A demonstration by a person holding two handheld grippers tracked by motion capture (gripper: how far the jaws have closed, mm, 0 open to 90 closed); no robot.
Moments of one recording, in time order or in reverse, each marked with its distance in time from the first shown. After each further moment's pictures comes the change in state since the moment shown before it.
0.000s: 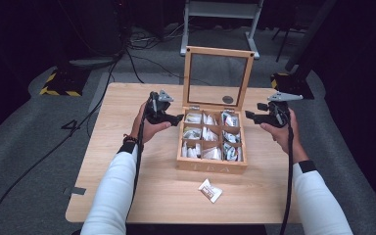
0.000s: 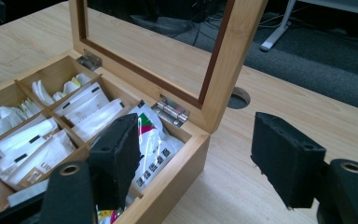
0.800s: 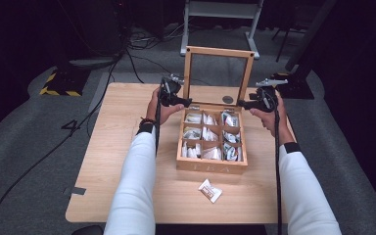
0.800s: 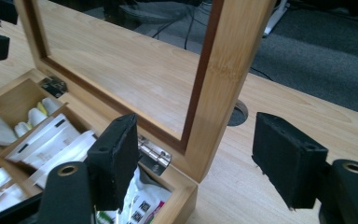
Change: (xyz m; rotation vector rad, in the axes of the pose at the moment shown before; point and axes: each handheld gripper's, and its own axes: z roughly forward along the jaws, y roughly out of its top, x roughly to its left) left arm 0.019 0.047 0.053 0.054 0.058 -0.114; right arm -0.017 0.030 0.054 0.071 -0.018 0.059
